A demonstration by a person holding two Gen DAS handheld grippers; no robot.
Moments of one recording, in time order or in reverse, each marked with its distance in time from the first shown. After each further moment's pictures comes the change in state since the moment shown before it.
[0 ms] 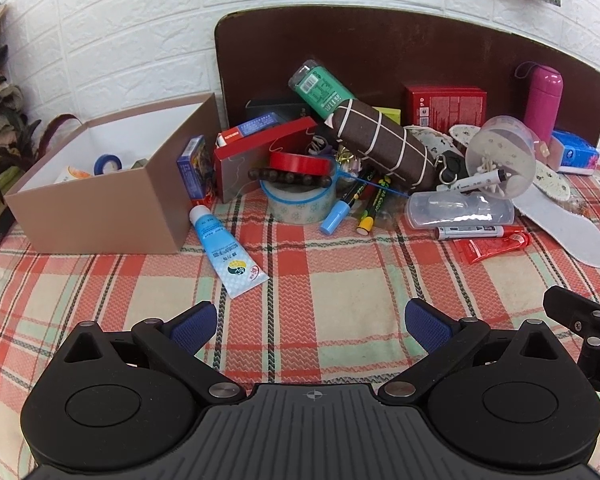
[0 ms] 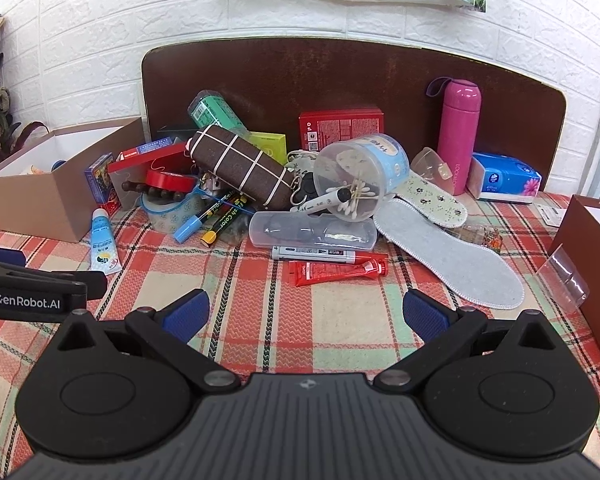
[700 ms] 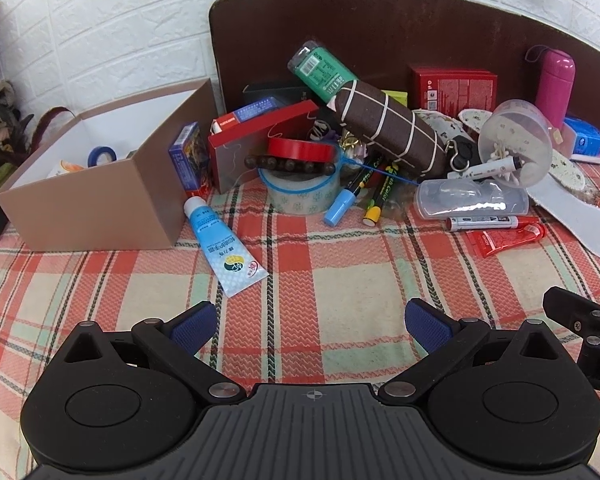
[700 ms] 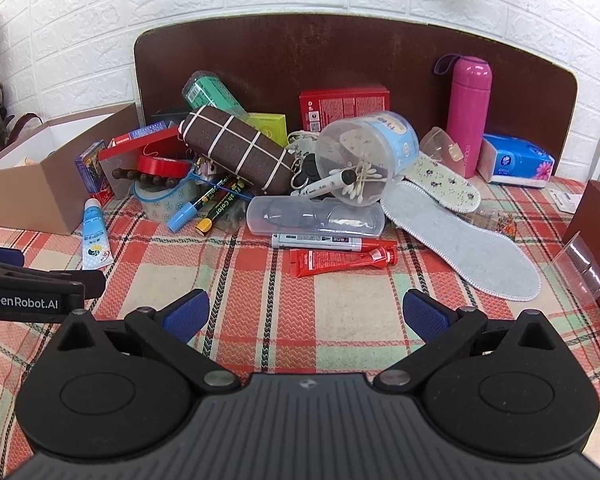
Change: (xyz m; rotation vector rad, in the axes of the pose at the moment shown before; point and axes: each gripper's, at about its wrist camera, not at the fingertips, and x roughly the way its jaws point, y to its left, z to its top) left arm 0.029 -0.003 0.006 0.011 0.046 0.017; right arm 0.028 -0.004 -0.001 0.016 0.056 0.021
